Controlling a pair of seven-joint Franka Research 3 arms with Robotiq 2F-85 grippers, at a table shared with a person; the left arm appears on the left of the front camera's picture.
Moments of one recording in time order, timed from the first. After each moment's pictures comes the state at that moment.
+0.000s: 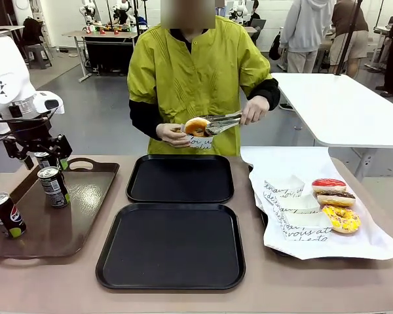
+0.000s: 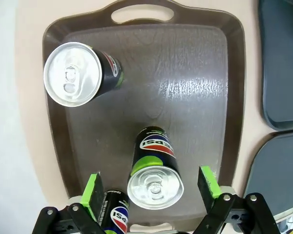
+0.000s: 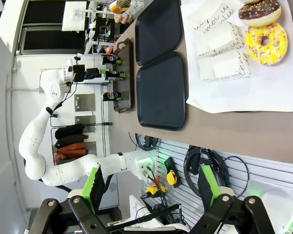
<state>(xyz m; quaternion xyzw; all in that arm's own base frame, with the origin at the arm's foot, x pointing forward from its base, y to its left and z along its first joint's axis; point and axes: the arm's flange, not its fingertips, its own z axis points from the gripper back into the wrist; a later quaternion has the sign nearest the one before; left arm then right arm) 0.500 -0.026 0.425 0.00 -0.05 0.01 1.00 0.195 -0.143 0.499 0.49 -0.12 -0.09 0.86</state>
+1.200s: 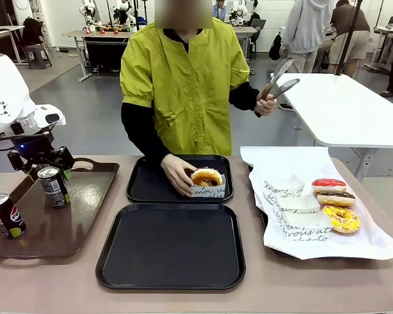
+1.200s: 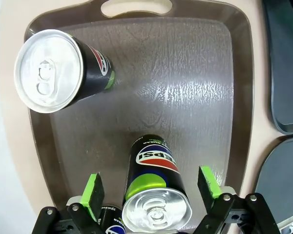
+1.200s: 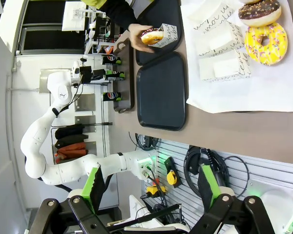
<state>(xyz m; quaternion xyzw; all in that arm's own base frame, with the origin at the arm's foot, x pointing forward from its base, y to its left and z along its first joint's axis) 0.495 -0.022 0.386 -0.02 -0.07 0.00 1.00 0.195 -0.143 0.499 0.49 -0.12 -0.09 0.86</state>
